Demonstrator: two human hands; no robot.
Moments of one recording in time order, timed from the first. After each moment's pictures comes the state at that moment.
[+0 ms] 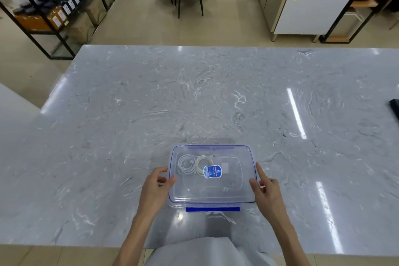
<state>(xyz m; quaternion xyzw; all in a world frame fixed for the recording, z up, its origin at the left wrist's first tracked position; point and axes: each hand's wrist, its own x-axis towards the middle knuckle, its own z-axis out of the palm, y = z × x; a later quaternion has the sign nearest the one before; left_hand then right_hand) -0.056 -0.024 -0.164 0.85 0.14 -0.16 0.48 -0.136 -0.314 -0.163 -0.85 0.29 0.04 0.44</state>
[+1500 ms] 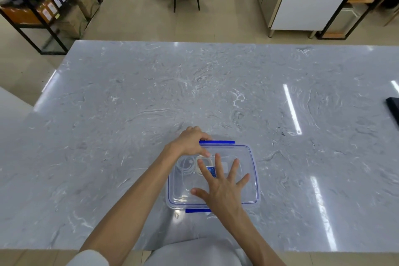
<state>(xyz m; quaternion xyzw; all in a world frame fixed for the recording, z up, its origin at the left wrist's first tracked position) 0.081 -0.122 -0.145 0.89 -0.30 -0.29 0.19 -0.095 -0.209 -0.145 -0.97 0.10 0.20 0.07</state>
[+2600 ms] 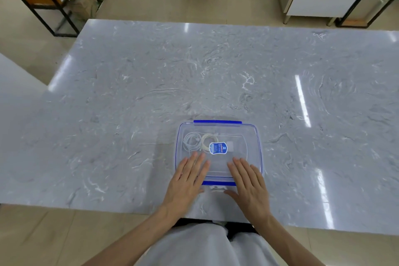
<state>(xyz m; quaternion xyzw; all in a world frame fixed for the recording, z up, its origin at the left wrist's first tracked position) -0.120 -0.050 -0.216 0.94 -0.34 0.03 -0.04 -0.180 -0.278 -0.230 -0.99 -0.08 -0.13 0.05</state>
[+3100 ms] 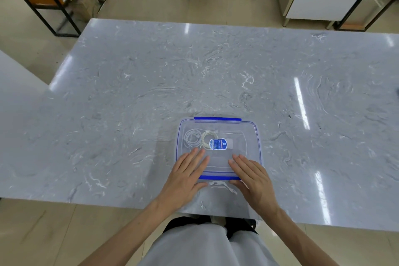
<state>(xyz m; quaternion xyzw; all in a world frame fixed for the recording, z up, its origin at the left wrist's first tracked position) -0.112 -0.042 -0.190 0.92 -0.39 0.03 0.09 -0.171 -0.296 -0.209 -0.96 -0.14 -0.19 0.18</state>
